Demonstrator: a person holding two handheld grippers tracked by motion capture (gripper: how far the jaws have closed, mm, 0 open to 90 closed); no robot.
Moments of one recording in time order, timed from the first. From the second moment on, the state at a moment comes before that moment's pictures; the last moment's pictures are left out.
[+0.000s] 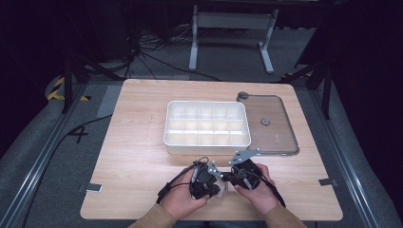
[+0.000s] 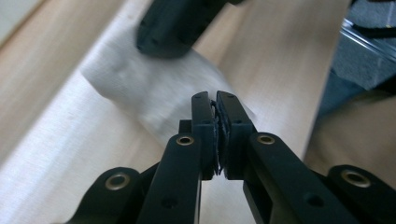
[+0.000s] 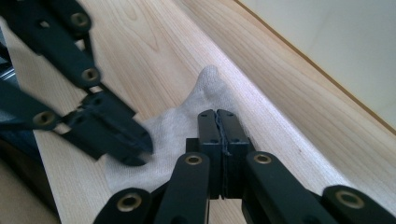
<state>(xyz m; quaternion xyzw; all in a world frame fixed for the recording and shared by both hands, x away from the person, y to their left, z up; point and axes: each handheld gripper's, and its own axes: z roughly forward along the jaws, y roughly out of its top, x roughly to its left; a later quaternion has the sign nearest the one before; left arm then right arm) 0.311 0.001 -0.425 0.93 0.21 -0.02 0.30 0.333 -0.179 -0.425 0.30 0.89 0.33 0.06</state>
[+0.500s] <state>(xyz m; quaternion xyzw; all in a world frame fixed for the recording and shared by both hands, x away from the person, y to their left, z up) 0.311 -0.004 -0.434 0.94 0.23 -0.05 0.27 0.337 -0.182 -0.436 0.32 0.89 0.32 0.03</state>
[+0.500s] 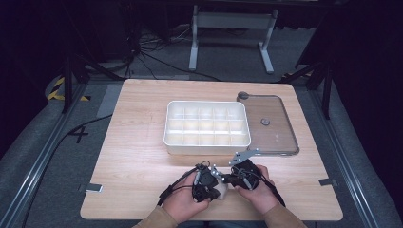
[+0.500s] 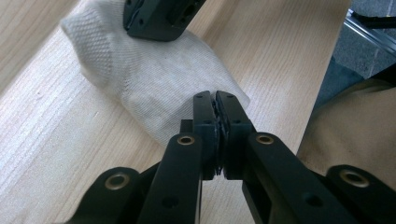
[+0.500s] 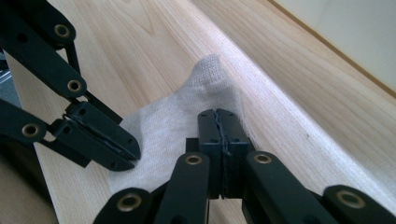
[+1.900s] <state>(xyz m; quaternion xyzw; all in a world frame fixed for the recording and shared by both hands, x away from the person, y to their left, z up) 0.308 -0.010 -0.438 0.94 0.22 -0.06 0.26 0.337 -0.186 -0.440 0.38 0.87 0.32 -0.01</state>
